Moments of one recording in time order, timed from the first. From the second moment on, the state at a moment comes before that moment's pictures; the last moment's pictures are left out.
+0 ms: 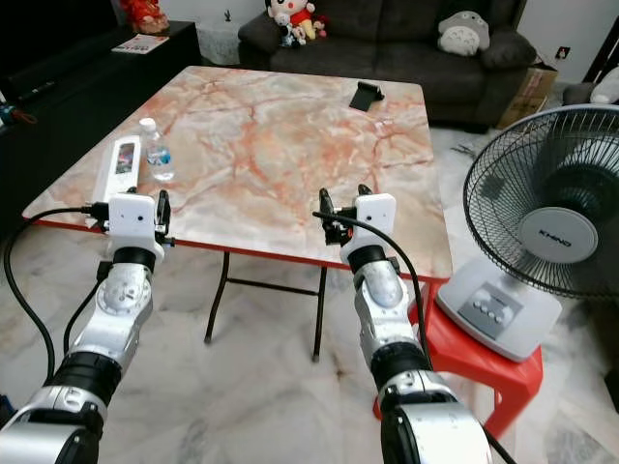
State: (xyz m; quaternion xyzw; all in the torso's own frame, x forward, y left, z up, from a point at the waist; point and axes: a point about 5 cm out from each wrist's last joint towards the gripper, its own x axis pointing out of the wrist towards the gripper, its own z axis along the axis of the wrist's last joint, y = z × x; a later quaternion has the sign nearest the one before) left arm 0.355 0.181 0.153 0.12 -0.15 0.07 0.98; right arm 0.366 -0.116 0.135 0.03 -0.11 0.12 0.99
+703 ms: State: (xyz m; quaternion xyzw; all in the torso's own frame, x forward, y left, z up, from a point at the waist) left arm 0.352 0.198 0.152 0.13 -0.14 0.11 0.98; right arm 0.364 -0.106 0.137 0.02 -0.11 0.15 0.98
